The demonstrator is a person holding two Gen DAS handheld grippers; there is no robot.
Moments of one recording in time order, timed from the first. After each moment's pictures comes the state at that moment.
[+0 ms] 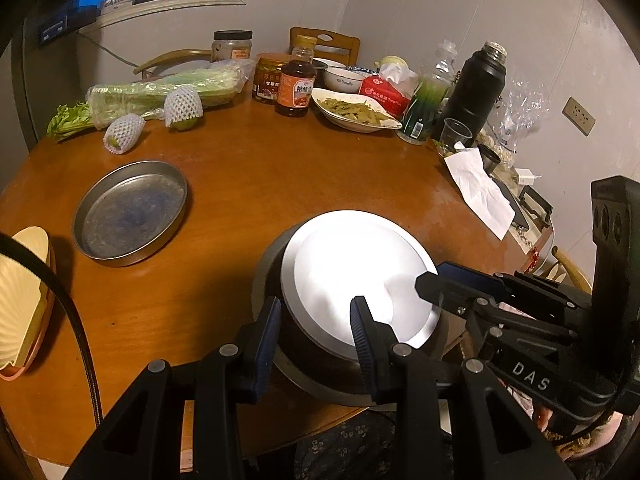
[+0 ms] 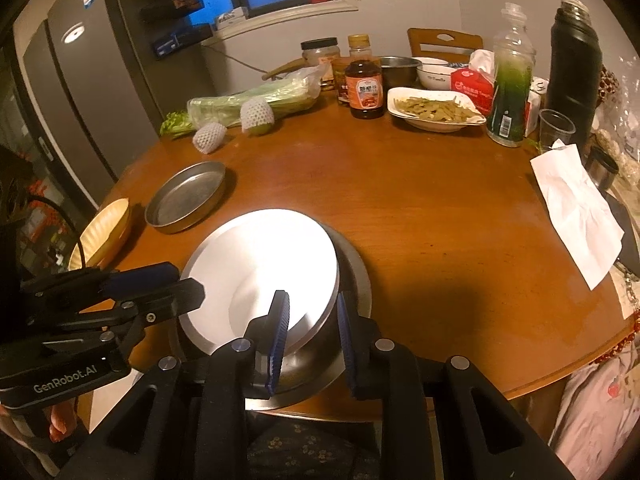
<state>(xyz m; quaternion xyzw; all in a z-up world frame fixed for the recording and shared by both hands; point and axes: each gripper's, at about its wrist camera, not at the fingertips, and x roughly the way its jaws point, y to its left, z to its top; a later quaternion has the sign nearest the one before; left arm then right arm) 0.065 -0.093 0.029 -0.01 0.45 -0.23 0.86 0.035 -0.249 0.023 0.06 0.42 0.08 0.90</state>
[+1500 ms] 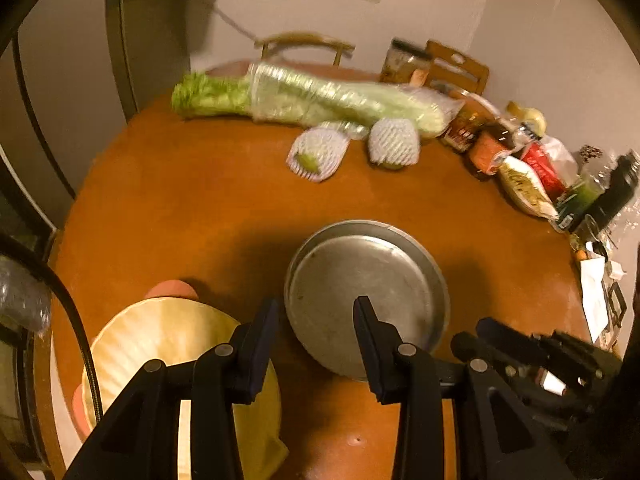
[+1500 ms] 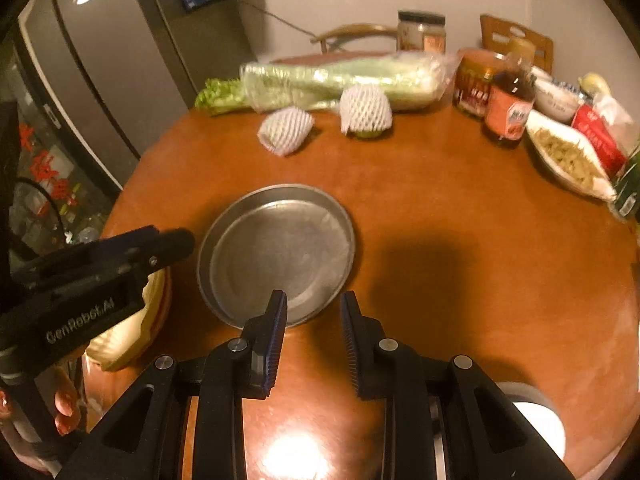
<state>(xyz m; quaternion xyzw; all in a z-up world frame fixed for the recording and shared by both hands) 0.204 0.071 0.027 -0.06 0.49 -0.06 0.87 0.183 -0.090 0.019 0.02 0.49 0.13 0.86</state>
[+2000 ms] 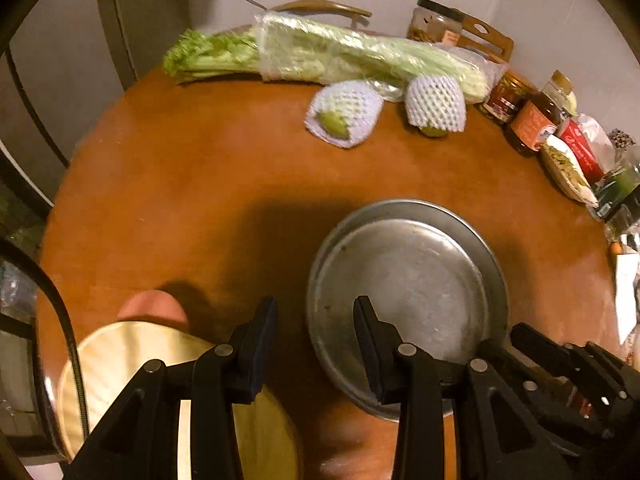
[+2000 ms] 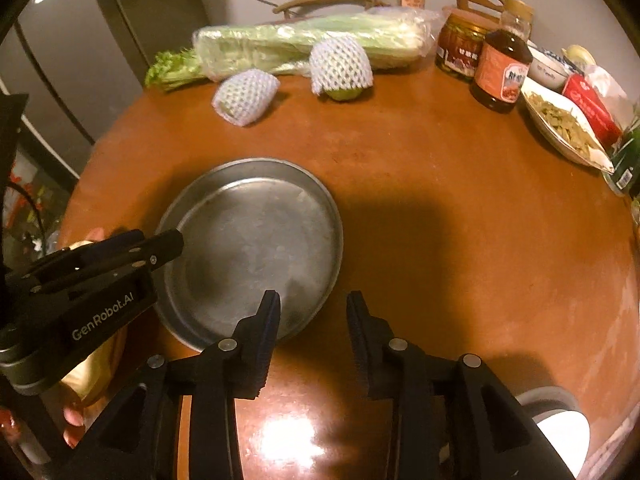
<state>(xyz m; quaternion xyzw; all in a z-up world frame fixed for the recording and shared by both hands) 0.236 0.067 -0.016 -0.04 0.54 -0.04 0.84 0.211 -0.076 -0.013 0.02 0.54 0.06 0.84</state>
